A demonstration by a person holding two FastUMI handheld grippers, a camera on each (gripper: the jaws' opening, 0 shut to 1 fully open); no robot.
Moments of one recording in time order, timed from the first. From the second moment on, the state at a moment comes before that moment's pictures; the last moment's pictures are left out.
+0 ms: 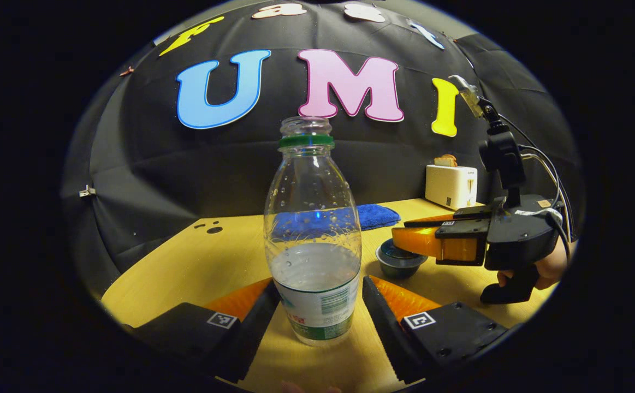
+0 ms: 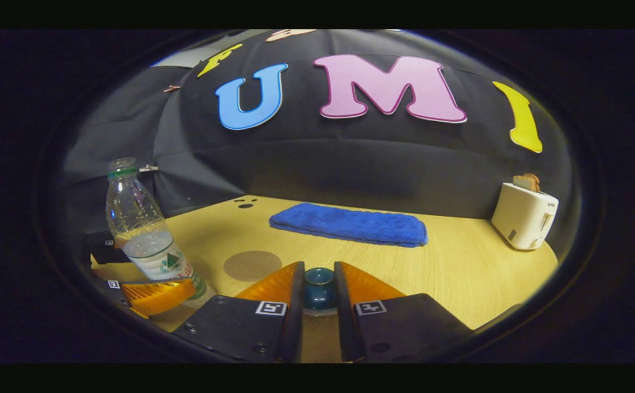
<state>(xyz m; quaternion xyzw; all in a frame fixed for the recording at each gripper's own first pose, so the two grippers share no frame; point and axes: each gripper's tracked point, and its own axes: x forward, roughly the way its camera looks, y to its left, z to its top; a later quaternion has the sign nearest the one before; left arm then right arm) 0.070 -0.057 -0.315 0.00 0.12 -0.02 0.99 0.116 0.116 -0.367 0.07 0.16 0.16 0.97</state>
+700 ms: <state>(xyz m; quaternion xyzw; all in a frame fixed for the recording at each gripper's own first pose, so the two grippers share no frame) 0.085 -0.027 -0.306 0.11 0.14 0.03 0.98 0.097 0.031 -0.324 0.05 0.12 0.10 0.99</state>
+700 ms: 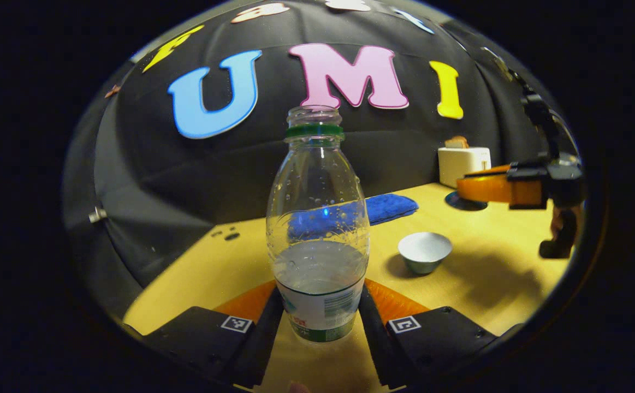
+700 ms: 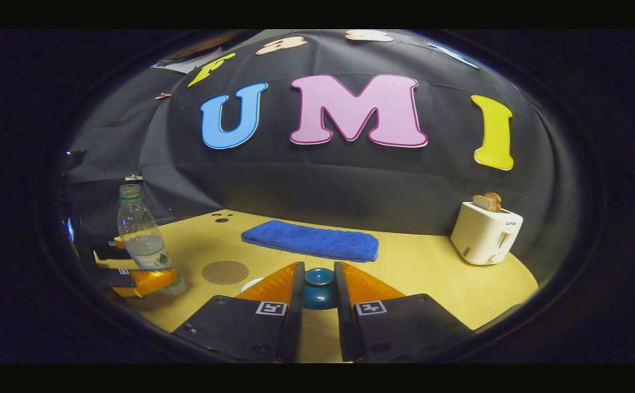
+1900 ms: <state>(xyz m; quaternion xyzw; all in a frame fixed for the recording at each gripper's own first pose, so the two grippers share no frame) 0.167 -0.002 -0.304 0.65 0.16 0.00 0.74 0.053 -0.071 -0.337 0.04 0.11 0.04 0.99</state>
